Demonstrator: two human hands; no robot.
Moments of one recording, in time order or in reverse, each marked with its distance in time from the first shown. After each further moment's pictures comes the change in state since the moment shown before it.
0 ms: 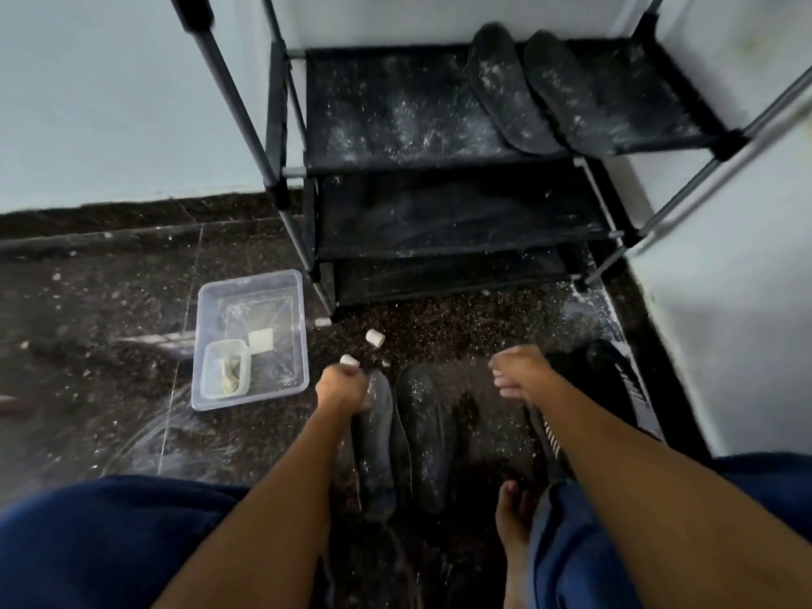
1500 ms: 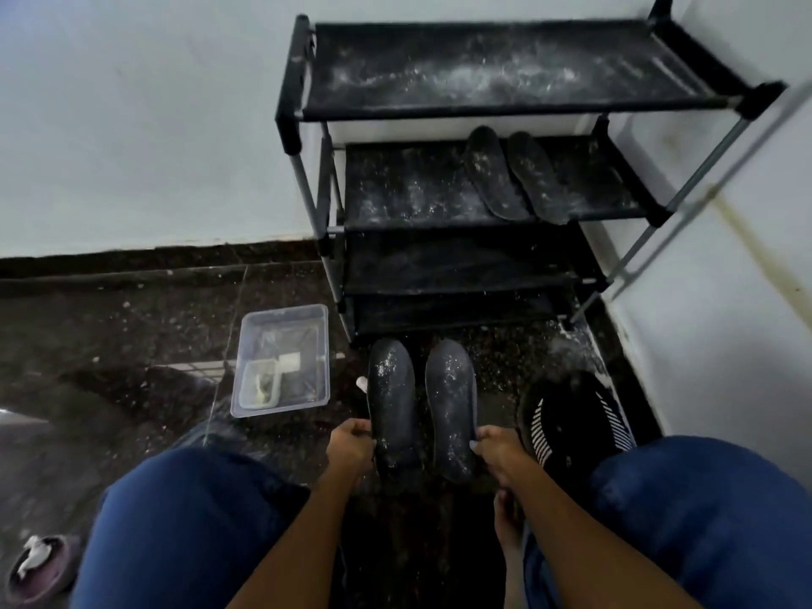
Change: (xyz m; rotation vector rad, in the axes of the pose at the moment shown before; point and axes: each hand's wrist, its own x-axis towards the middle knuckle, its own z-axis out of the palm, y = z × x) left_hand -0.063 -0.060 -0.015 -0.161 -0.002 -0.057; right_hand -0.079 0.074 0.022 0.147 -0.153 -0.021
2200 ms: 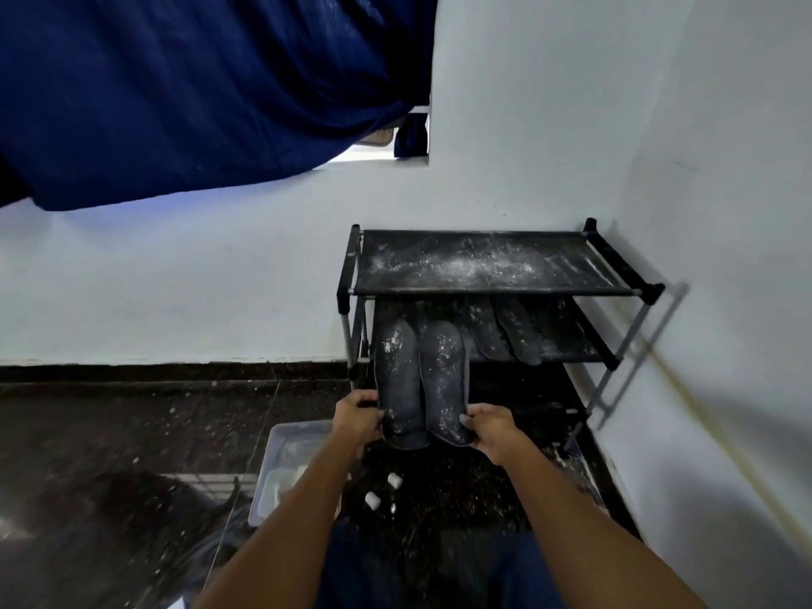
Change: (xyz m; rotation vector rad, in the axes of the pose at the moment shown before) left_hand -0.143 0.214 -0.057 -0.306 -0.050 0.374; right_hand -0.120 -0.197 -0.039 0.248 -0.064 -0.308
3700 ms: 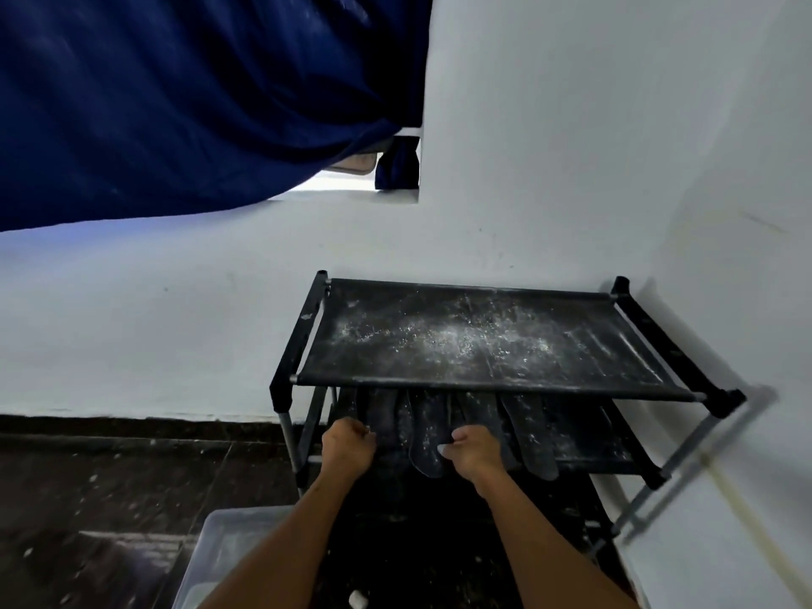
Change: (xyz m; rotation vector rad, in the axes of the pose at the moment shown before) left_hand 0.161 0.063 0.079 0.649 0.146 0.168; right_hand 0.125 -0.119 0.013 -0.679 0.076 -0.233
